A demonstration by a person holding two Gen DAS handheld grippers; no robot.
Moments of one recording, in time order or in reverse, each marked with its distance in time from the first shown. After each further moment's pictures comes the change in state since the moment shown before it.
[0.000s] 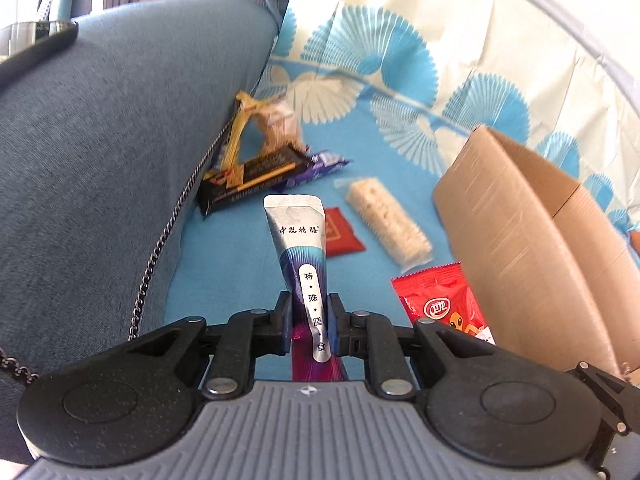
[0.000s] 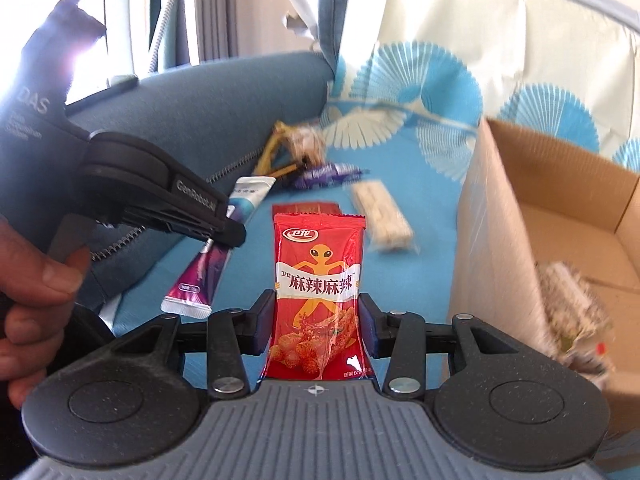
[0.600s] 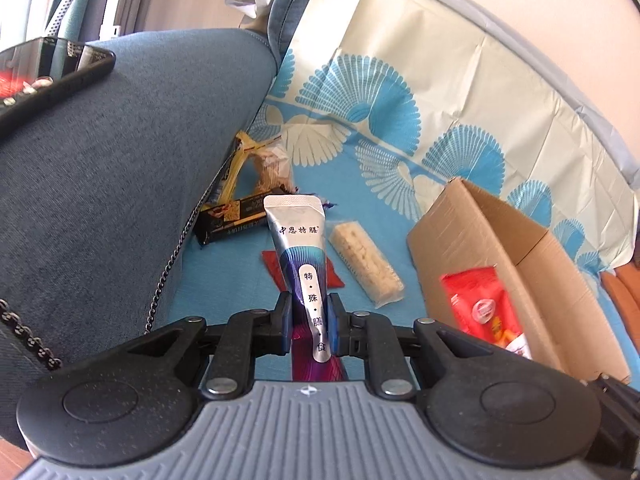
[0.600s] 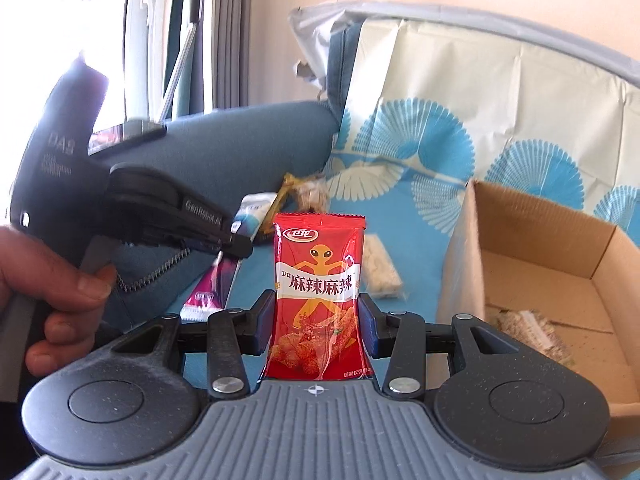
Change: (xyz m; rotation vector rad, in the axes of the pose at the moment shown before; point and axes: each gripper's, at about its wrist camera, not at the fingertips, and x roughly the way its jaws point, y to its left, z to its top) left arm -0.036 0.017 0.002 -0.073 -0.104 -0.091; right arm -0.055 0.007 0.011 -0.039 -0.121 -0.015
